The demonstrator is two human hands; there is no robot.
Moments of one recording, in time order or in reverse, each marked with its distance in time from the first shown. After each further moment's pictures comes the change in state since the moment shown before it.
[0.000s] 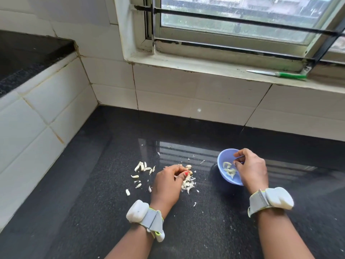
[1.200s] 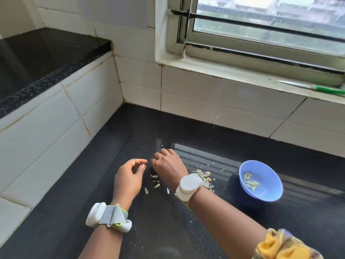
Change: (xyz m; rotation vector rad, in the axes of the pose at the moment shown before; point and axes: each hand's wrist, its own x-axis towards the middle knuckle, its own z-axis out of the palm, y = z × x) left_hand 0.000 -0.075 -0.101 -0.110 0.408 -0.243; right_hand -0.075 -0.173 0.147 -0.437 -0.219 -1.256
